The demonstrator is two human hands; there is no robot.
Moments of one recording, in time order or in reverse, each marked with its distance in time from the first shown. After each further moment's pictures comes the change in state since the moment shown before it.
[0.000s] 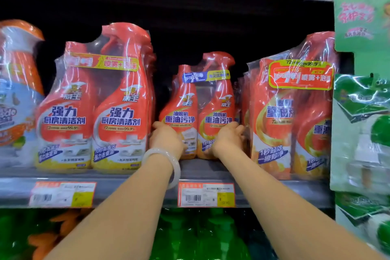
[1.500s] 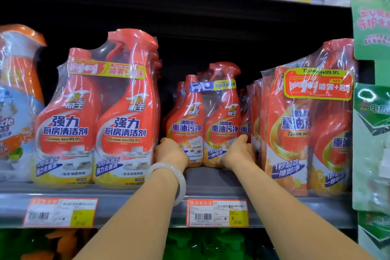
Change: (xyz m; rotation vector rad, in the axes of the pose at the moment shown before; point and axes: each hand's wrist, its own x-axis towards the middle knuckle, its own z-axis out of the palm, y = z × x) left_hand 0.052 -0.016 0.033 -0.046 -0.094 -0.110; right_hand 0.019 0.010 0.010 0.138 -0.065 0.070
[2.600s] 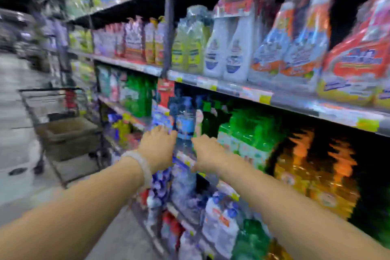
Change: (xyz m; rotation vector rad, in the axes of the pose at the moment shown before) left_hand -0.256 -0.410 -0.349 1.118 0.085 -0.137; right_hand -0.488 -0.175 0.178 -0.333 -0.899 -1.273
